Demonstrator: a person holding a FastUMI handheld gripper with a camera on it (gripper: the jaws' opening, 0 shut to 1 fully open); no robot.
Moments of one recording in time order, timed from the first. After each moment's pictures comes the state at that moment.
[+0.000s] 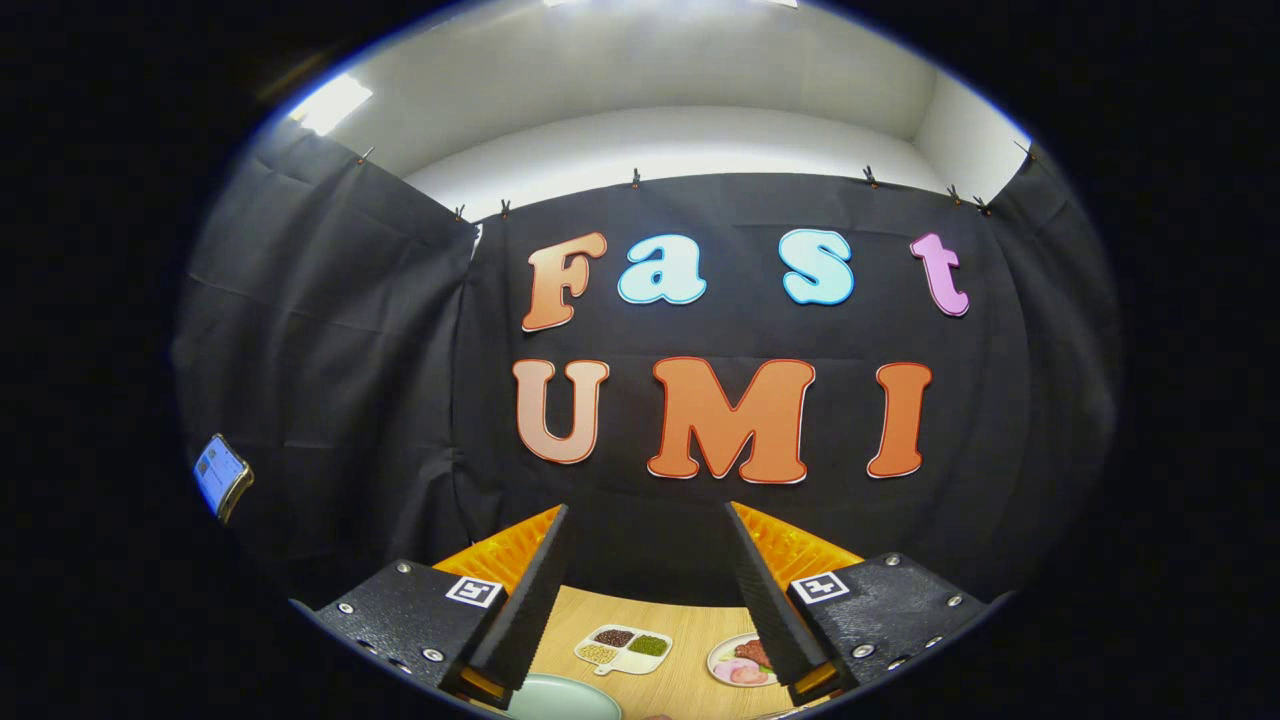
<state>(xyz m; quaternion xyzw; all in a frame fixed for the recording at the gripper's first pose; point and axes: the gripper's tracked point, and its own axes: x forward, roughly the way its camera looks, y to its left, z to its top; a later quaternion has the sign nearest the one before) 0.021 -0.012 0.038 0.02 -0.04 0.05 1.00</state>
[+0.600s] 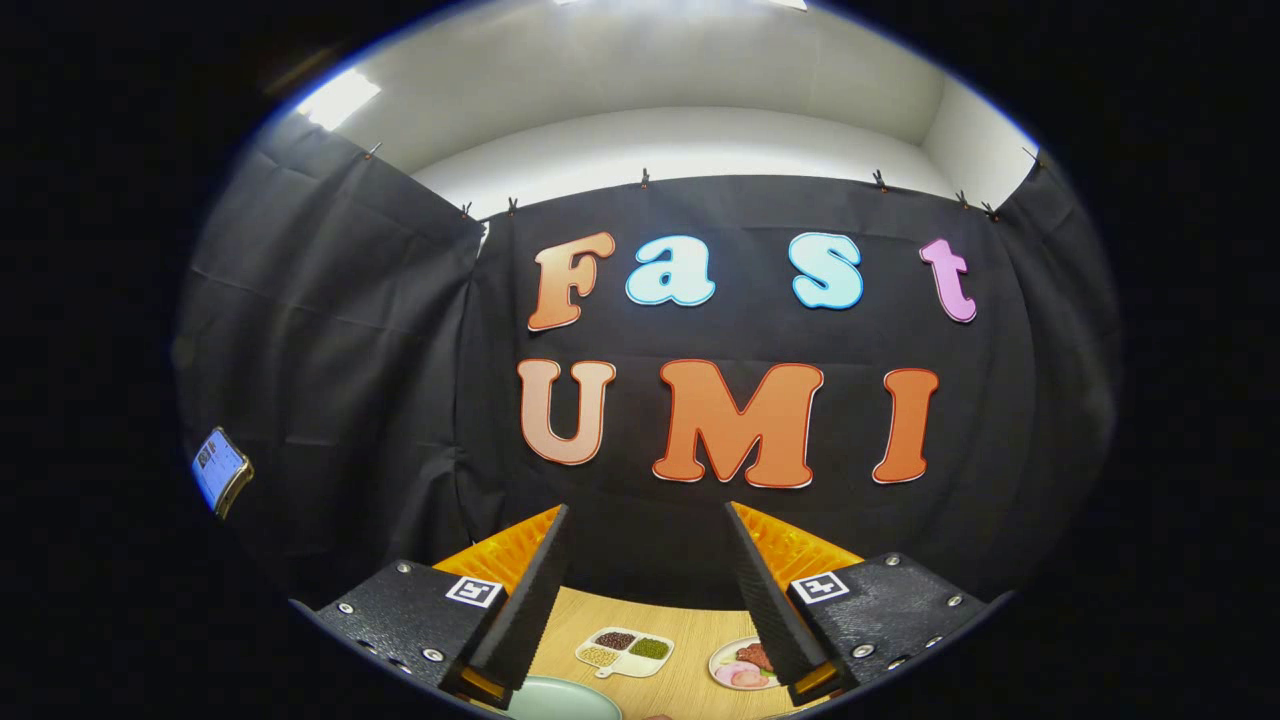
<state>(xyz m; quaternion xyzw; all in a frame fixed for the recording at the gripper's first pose) 0.027 -0.002 0.046 0.01 -0.05 0.06 1.00</state>
